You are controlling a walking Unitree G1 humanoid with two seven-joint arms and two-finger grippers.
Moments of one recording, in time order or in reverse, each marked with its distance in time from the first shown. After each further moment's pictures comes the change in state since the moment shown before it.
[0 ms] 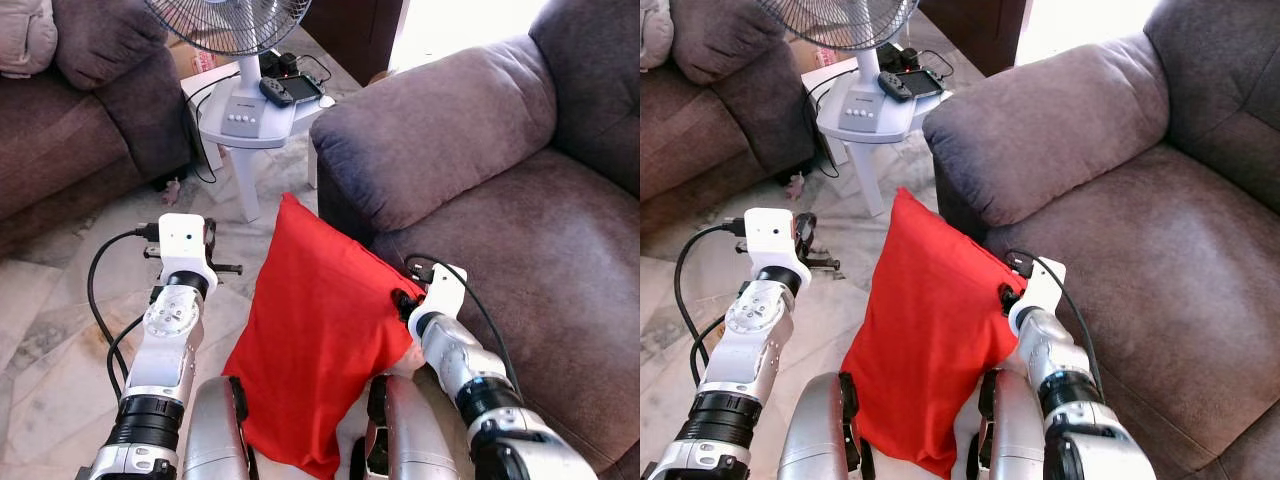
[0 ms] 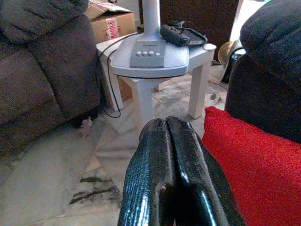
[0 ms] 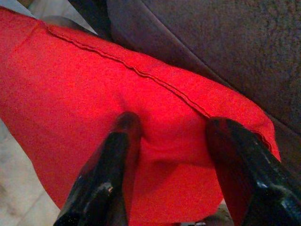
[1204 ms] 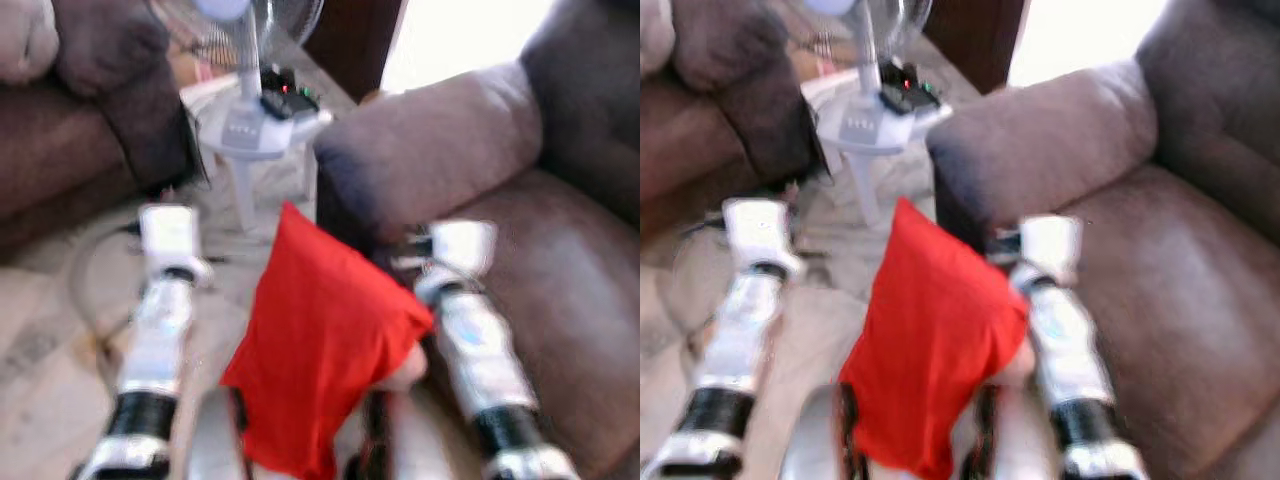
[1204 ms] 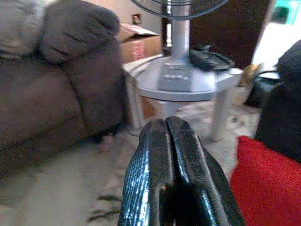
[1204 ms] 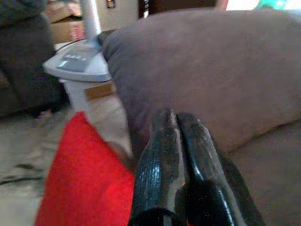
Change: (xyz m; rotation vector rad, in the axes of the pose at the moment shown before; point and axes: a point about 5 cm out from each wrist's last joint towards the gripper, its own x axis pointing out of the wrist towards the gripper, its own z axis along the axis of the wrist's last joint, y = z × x) left arm 0.004 0.016 0.007 0.018 -0.057 0.104; right arm -0.041 0.030 0.053 -0.422 -0.547 0.177
